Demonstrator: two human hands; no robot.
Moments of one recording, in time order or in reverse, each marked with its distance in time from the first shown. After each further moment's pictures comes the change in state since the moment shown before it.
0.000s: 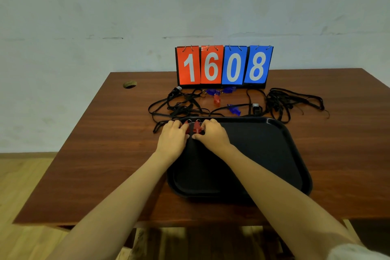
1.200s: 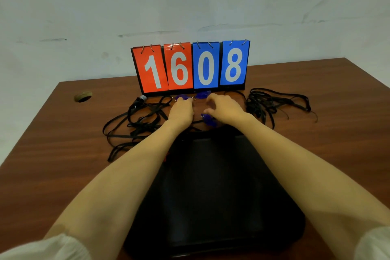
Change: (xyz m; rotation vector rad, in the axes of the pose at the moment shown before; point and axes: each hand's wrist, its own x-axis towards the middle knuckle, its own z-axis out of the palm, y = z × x) left_hand 0.183 0.080 0.023 -0.278 -0.130 -0.054; right_hand 0.113 0.100 -0.095 -0.121 -0.018 -0.010
